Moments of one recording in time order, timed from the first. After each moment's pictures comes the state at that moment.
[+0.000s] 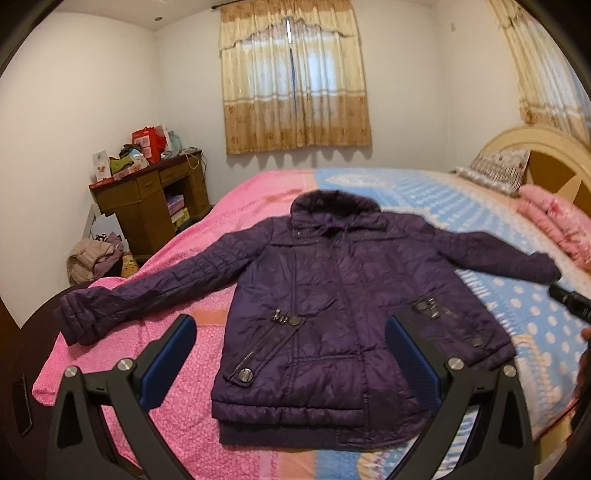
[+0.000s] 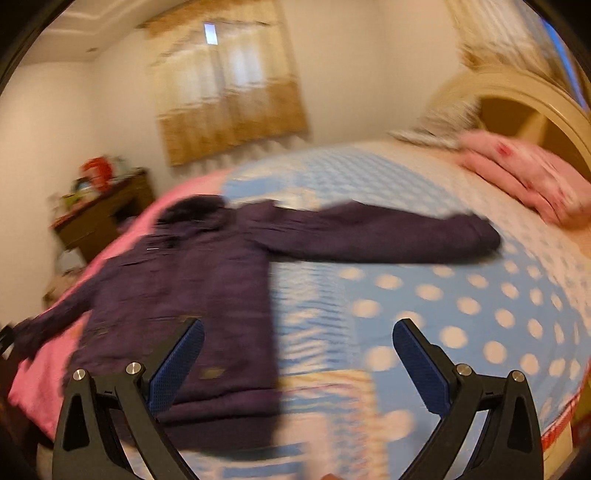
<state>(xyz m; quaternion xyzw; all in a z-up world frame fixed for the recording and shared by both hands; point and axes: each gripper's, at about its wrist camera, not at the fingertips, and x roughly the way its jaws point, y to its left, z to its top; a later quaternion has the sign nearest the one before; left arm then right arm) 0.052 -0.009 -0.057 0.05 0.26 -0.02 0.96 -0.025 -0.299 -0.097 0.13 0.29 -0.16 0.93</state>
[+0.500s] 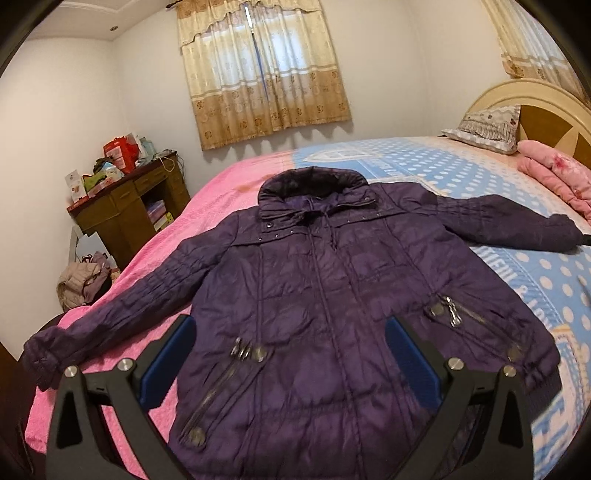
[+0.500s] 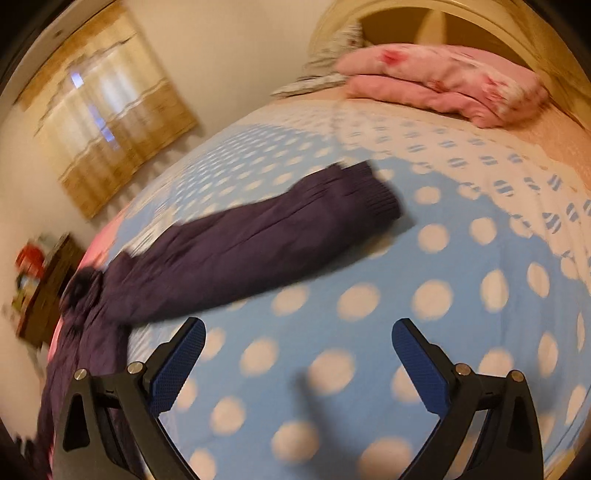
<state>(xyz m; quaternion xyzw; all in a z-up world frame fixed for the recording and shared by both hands) 0.129 -0.056 -0.085 0.11 0.28 -0.04 0.95 0.004 -0.520 -0.129 0.30 0.29 -0.28 0.86</state>
